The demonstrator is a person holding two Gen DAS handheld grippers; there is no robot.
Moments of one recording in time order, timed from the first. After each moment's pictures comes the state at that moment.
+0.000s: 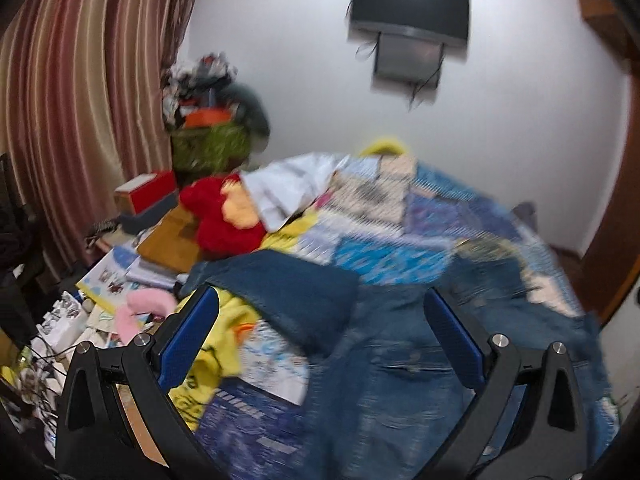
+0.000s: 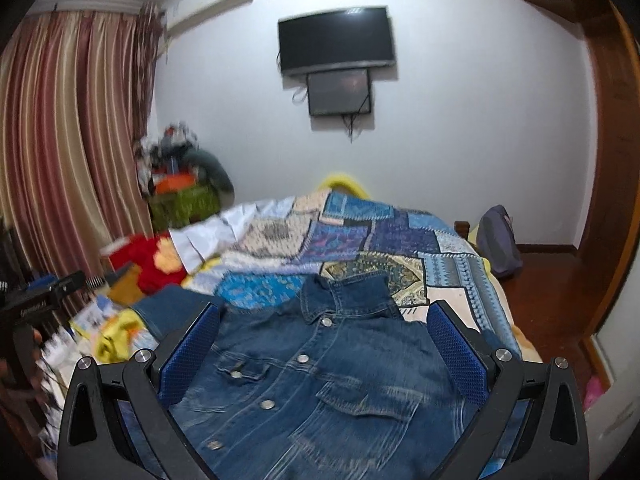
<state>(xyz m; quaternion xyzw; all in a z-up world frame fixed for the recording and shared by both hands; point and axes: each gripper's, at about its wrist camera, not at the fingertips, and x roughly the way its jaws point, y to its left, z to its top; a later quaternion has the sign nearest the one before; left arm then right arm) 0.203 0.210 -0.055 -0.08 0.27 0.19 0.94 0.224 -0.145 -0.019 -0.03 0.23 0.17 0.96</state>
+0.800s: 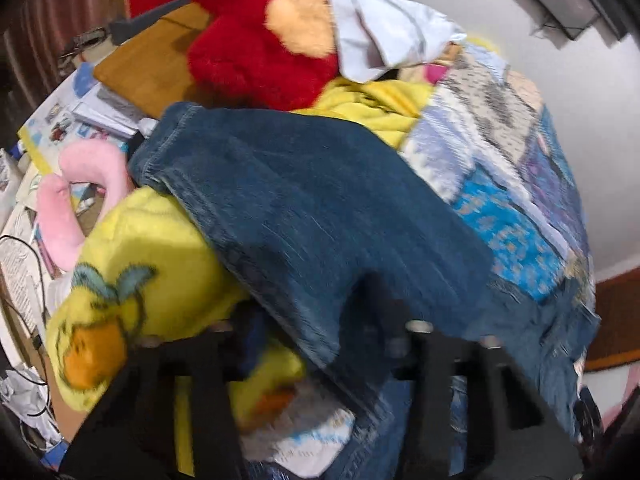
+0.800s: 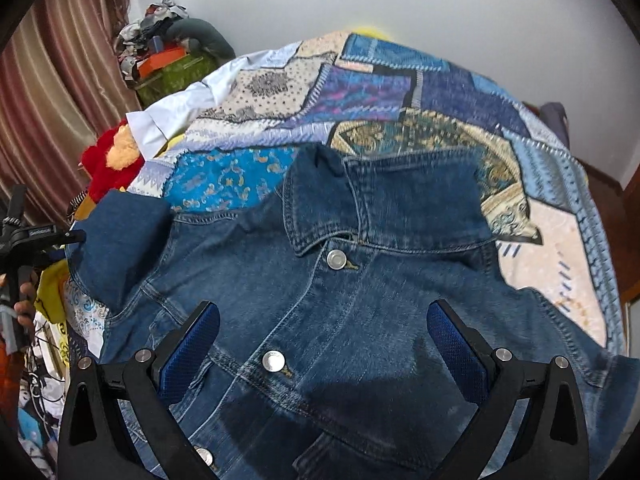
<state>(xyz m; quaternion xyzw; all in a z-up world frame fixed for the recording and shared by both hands) 0.362 0.391 -0.229 -0.31 0.49 0.21 0.79 0.437 -0.082 -0.178 -0.04 0.46 0.22 0.86</state>
